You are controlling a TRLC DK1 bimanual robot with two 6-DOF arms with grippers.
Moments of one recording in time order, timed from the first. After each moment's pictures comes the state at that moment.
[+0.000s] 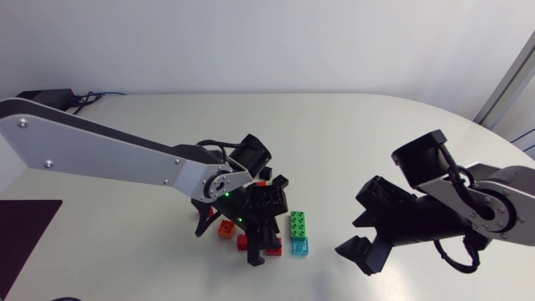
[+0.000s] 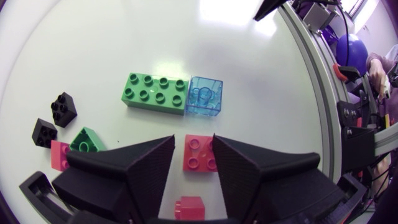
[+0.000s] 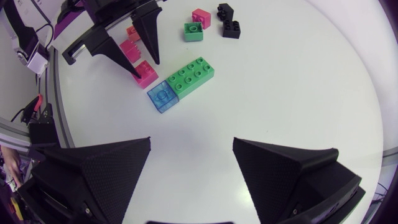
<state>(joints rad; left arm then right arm) -0.72 1.89 1.07 -0.36 0.41 0.71 0.37 1.15 0.61 -0.52 -0.28 -0.40</state>
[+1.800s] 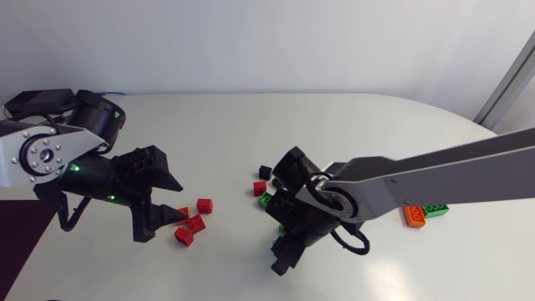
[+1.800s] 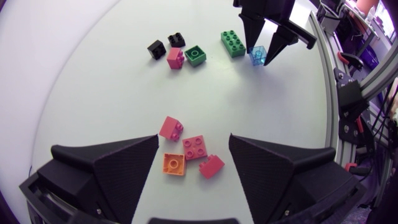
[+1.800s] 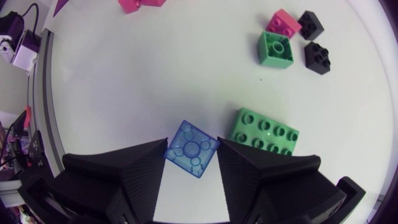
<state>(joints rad) -0.22 1.29 0.80 -0.60 0.39 0.94 0.76 1.70 0.91 -0.40 -0.16 -0.19</state>
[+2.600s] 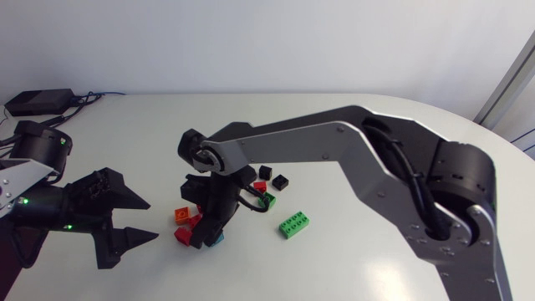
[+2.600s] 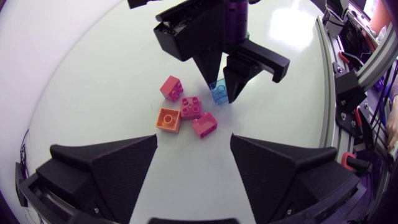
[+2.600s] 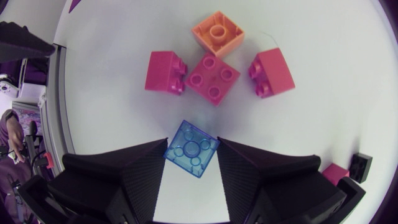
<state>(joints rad) 0.00 1.09 0.63 -0.66 0.46 1.01 0.90 2.28 1.80 -0.85 -0.28 -0.27</state>
